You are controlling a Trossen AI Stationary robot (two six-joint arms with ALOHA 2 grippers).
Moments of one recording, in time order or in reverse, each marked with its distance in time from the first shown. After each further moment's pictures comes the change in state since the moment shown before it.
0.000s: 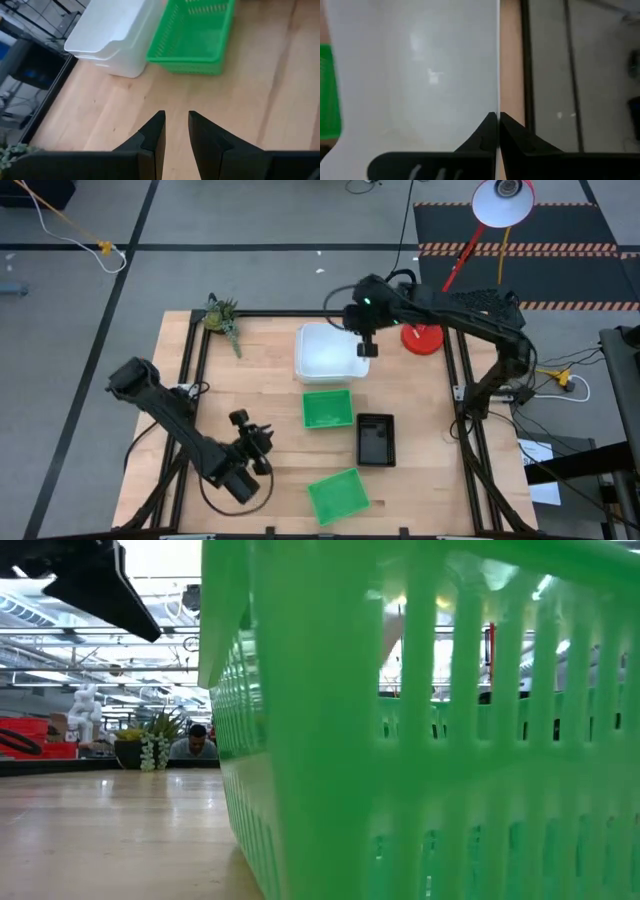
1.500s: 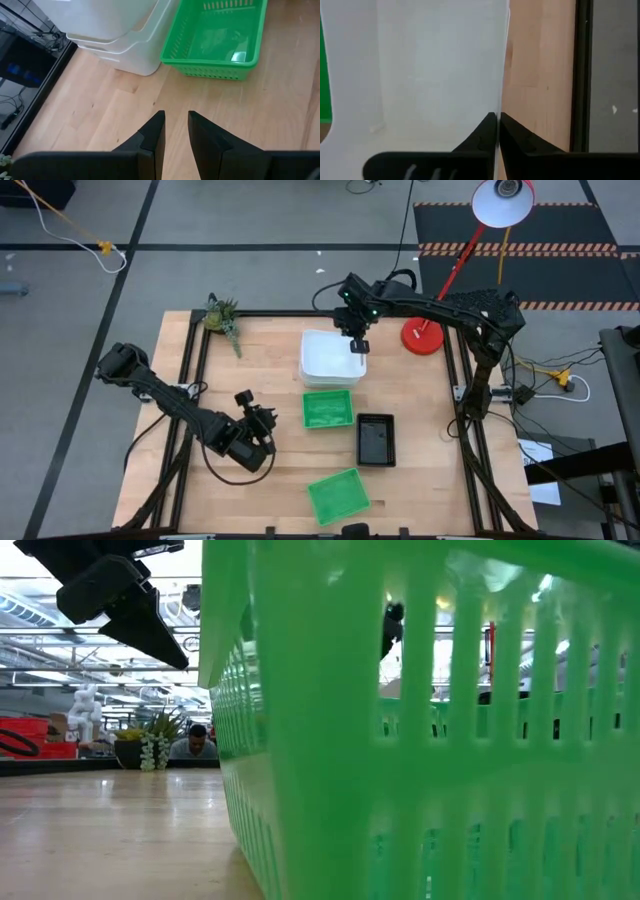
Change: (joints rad) left arm 0.169 -0.169 -0.213 0.313 0.061 0.283; right arm -0.176 0.185 -0.162 0.142 -0.247 -0.125
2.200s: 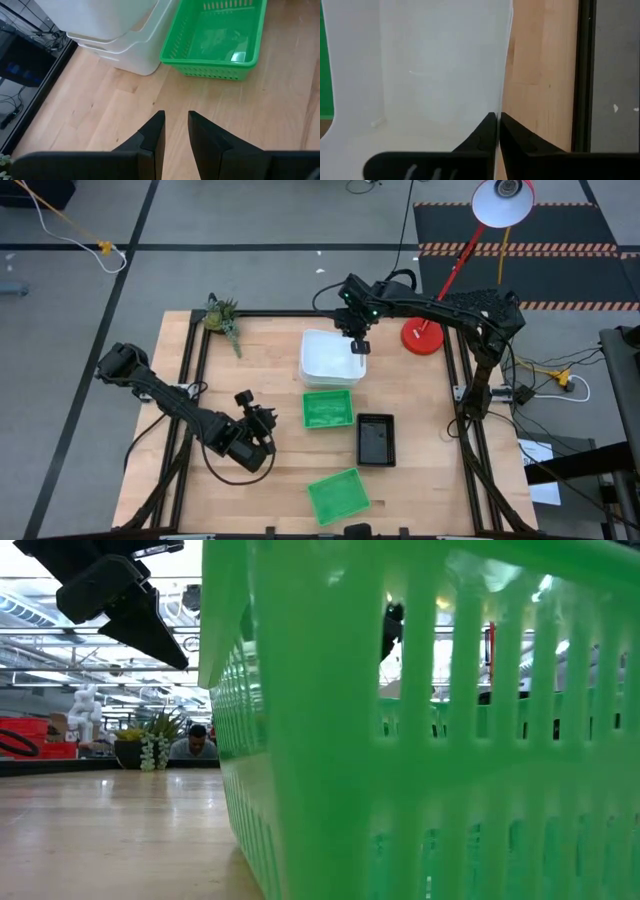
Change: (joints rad) left arm -0.001 0.000 0.000 0.000 0.001 -0.005; right arm 0.000 -0.003 -0.004 -0.010 0.004 -0.005
